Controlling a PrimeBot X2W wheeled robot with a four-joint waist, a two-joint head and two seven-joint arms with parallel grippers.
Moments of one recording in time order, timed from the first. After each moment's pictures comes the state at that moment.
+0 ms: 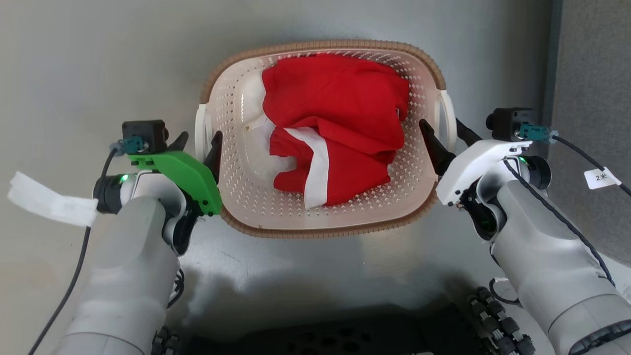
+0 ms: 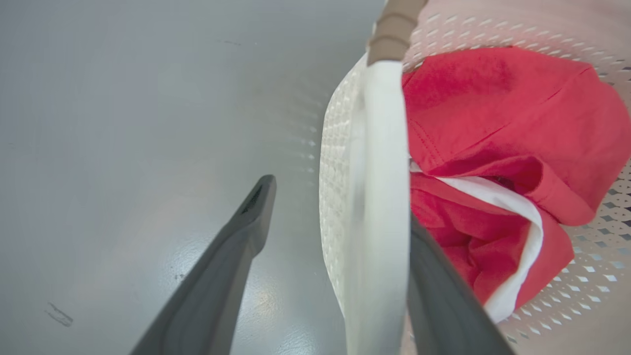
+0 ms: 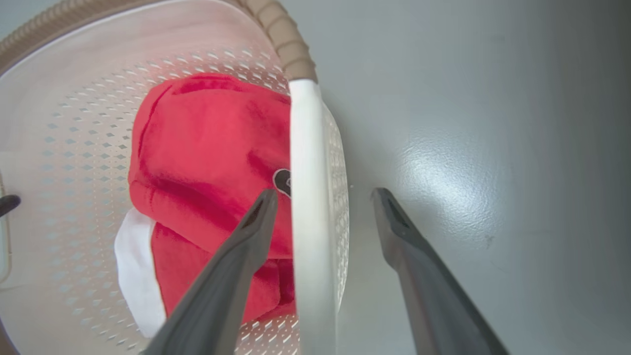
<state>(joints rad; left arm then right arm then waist) -0.73 0.03 -0.39 0.91 -0.55 -0.12 -0.07 -0.68 -0.10 0.45 0.92 0.55 0.12 -0.17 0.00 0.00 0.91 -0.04</state>
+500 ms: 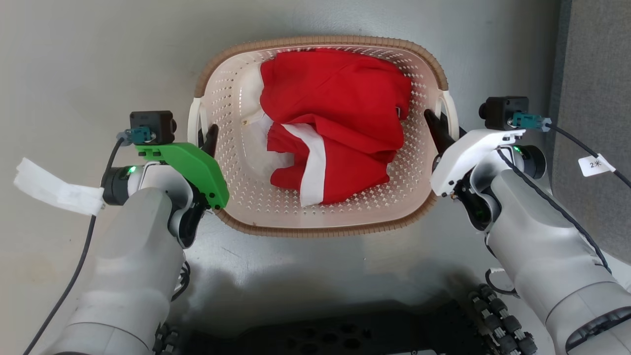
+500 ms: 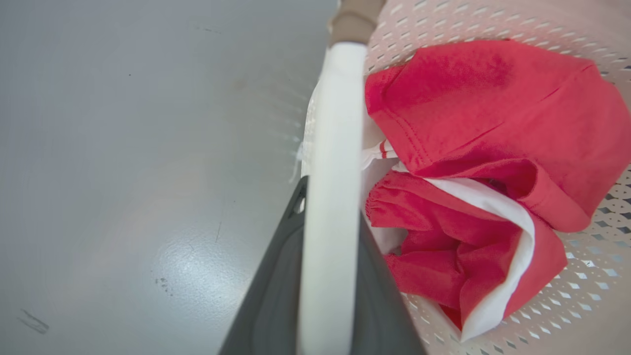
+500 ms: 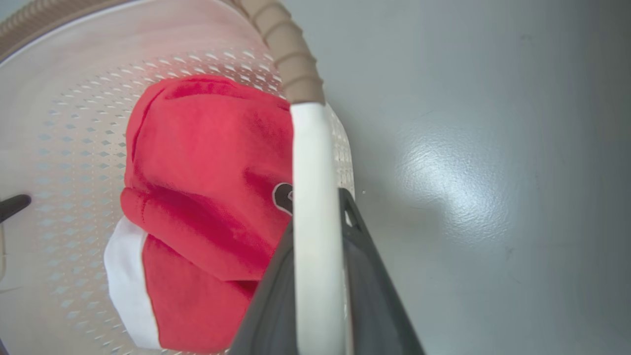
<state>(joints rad) -0.78 0.02 -0.47 0.94 -0.62 -0.13 -0.07 -0.73 -0.10 0.52 0.95 0.61 0.12 -0.17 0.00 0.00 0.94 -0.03</state>
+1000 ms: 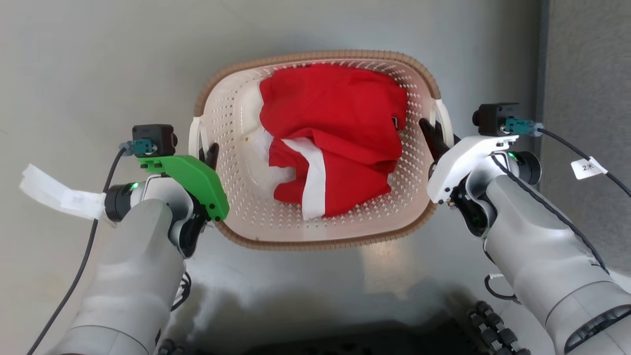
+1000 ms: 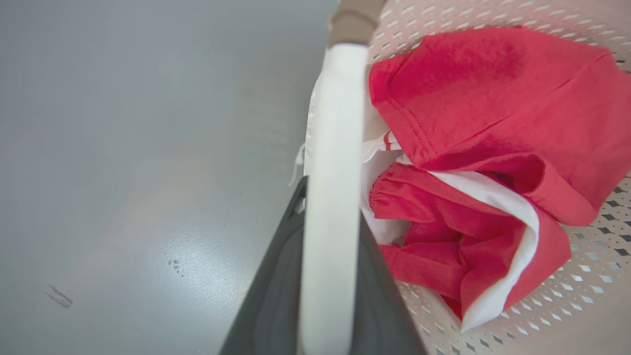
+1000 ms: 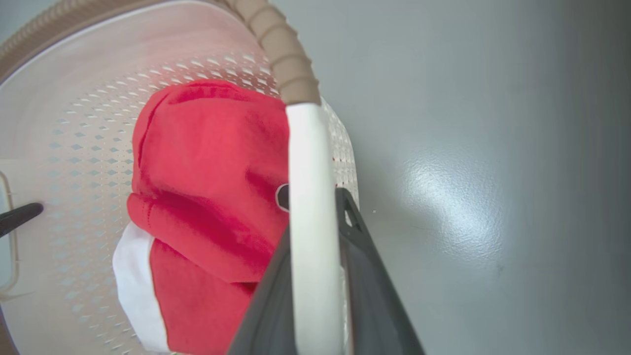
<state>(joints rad) -0.78 0.02 -0.54 1.01 -0.72 -0.13 -0.05 -0.75 -0.09 0.61 0.99 0.68 0.12 -0.18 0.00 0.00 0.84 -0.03</state>
